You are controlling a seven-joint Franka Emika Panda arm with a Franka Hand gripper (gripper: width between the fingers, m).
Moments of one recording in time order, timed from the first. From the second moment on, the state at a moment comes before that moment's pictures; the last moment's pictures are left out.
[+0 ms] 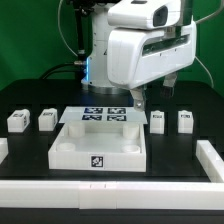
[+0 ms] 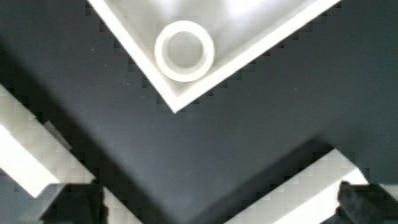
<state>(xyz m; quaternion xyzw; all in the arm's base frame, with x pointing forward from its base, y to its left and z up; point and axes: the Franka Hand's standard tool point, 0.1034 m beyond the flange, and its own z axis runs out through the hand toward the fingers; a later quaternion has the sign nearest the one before) 0.564 0.056 0.114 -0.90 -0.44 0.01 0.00</state>
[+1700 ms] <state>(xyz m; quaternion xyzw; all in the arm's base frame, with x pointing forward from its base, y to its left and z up) 0.419 0.010 0.040 -0.72 -0.70 -0.02 0.00</state>
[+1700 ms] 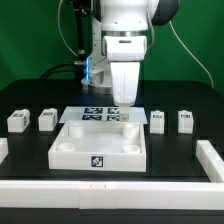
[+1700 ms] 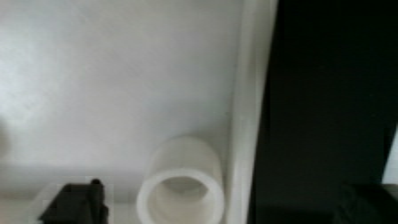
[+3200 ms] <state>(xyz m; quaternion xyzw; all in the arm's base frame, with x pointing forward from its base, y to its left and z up) 0.410 -0.004 0.014 -0.75 -0.66 0.00 0.01</state>
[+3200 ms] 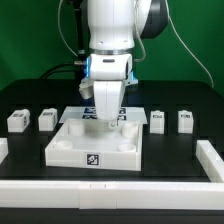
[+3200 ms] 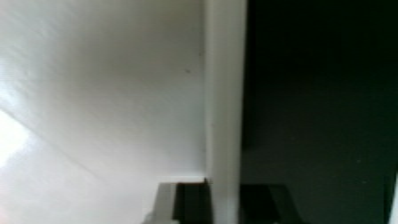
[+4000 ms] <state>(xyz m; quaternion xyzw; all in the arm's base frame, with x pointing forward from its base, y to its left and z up) 0.422 0.016 0.014 -0.74 -0.67 -0.01 0.01</state>
